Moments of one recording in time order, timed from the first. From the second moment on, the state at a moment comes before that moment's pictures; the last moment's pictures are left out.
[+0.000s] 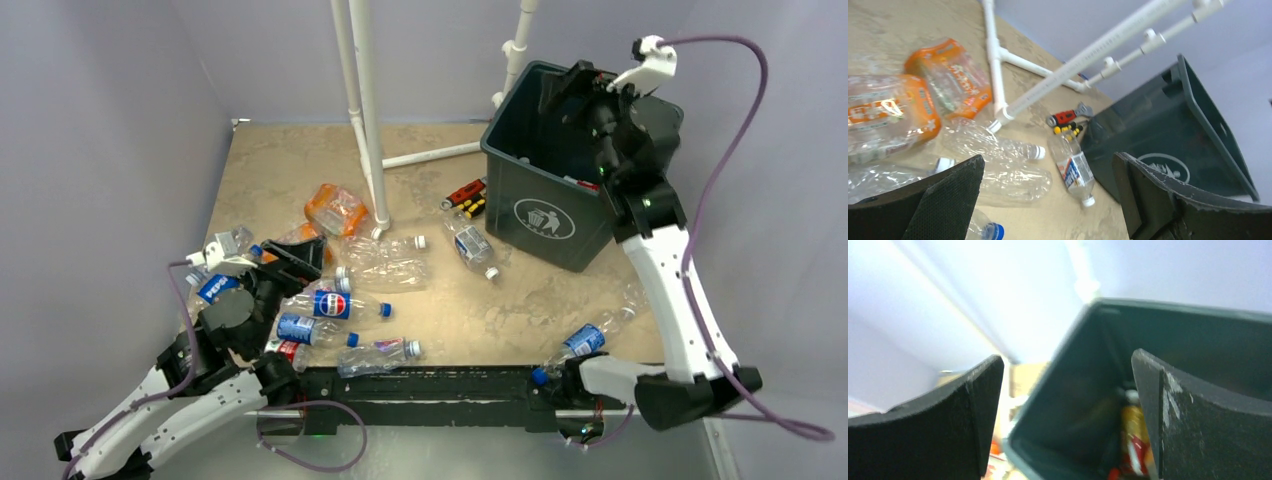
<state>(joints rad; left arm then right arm) -0.93 0.30 0.67 -0.46 -0.78 -0.84 0.25 1.25 1.54 -0.19 0.29 0.28</state>
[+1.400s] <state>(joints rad) -0.93 0.52 0.73 -0.92 -0.87 -1.28 1.13 1.08 0.56 0.39 0.13 0.41</state>
